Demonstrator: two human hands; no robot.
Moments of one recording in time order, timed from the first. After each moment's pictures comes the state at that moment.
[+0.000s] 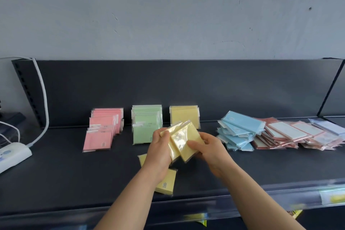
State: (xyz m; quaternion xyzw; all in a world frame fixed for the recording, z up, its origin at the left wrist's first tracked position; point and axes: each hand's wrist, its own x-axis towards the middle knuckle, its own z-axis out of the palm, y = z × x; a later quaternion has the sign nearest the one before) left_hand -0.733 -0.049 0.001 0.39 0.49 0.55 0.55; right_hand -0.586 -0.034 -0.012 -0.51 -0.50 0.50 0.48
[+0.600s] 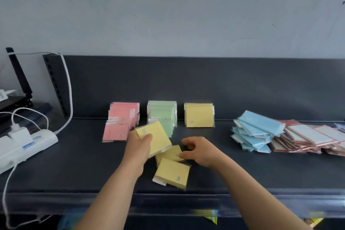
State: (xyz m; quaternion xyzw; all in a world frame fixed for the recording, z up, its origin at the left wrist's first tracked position) left_hand -0.814 -0.052 -0.006 0.37 0.61 0.57 0.40; right_hand -0.628 -0.028 -0.006 -0.55 -0.73 0.36 0.19
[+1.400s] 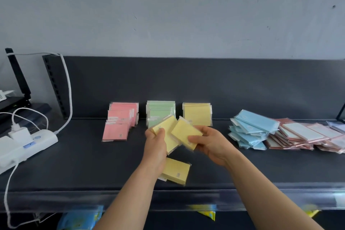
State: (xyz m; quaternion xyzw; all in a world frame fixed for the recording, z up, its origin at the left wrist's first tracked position) left_hand -0.770 -0.057 -0.002 0.33 0.54 0.60 0.48; right_hand -0.605 -0.027 0.000 -0.43 -0.49 0.63 0.43
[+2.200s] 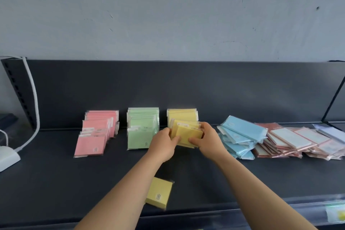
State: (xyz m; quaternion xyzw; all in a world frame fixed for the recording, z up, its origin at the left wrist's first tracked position) left_hand -0.724 0.009 0.008 0.66 0.66 0.29 0.23; right_hand -0.568 0.033 -0.013 -0.60 -0.62 0.31 0.39
